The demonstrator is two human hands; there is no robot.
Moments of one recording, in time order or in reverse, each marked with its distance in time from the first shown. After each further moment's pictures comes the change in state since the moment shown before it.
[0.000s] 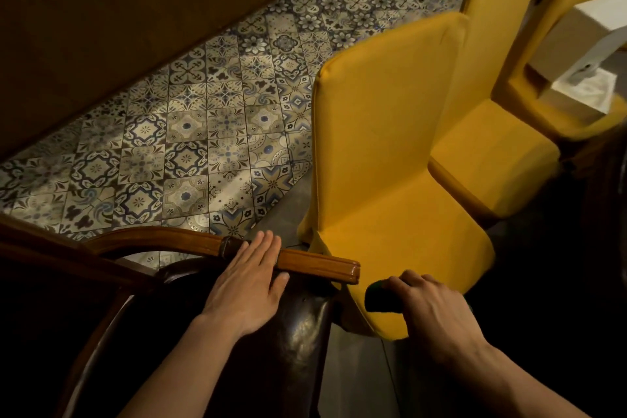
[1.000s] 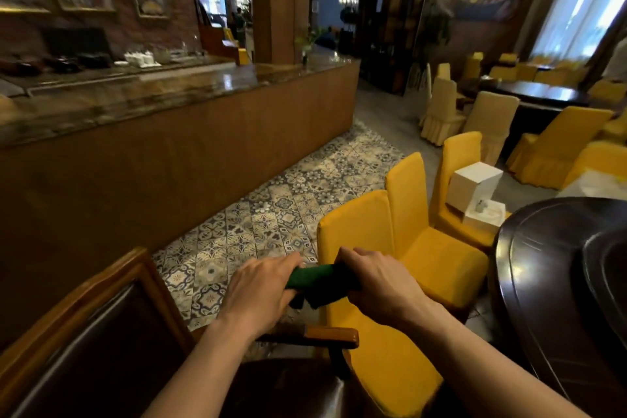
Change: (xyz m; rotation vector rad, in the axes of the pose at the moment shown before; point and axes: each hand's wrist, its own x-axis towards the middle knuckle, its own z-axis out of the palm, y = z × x) left_hand -0.236 0.094 -0.275 0.131 0.571 0.319; right_hand -0.191 -0.161 -0.262 0.084 0.585 -0.171
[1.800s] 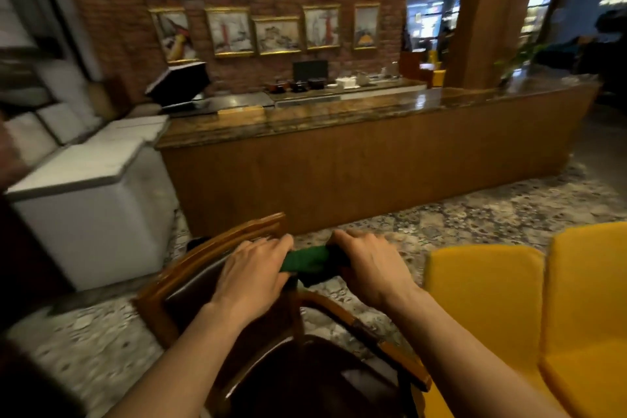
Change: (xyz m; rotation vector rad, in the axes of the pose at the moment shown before) left_hand -0.090 0.113 -0.105 0.376 0.193 -0.572; right_hand 0.013 -0.035 -0.066 0.196 0.108 -0.613
